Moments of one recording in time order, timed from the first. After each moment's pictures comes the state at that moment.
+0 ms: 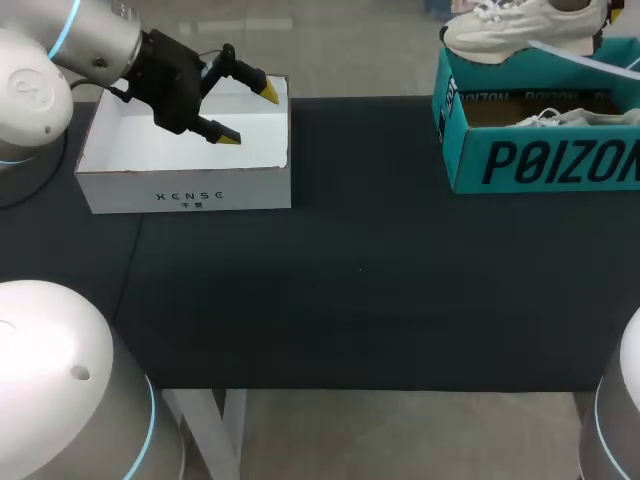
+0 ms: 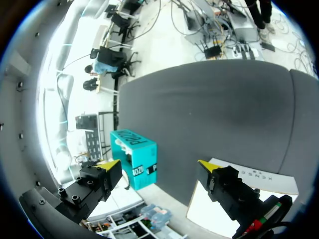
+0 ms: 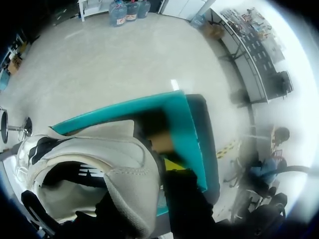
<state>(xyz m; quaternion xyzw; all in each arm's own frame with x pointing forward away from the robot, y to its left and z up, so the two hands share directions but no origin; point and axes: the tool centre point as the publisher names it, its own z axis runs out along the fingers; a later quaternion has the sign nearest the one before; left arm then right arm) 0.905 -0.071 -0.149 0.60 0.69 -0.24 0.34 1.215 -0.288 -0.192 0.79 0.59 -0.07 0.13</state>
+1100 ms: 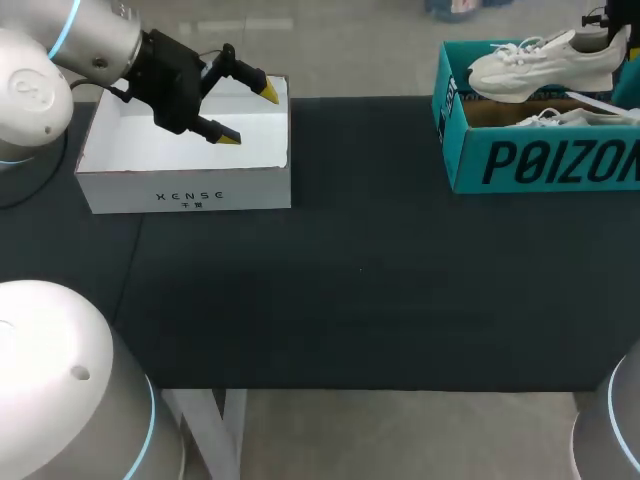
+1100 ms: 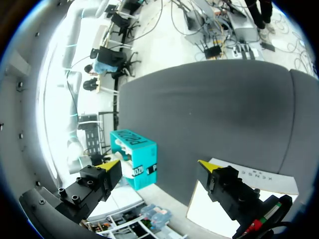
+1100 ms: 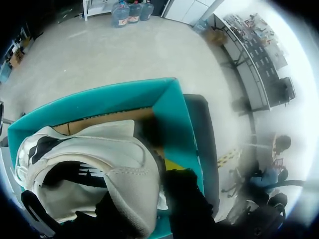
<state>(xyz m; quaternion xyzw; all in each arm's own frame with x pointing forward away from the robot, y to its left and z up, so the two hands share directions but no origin) 0.905 -0.071 -0.149 0.60 0.69 -0.24 0.34 1.204 -0.343 -0.266 0.78 0.61 -0.06 0.15</state>
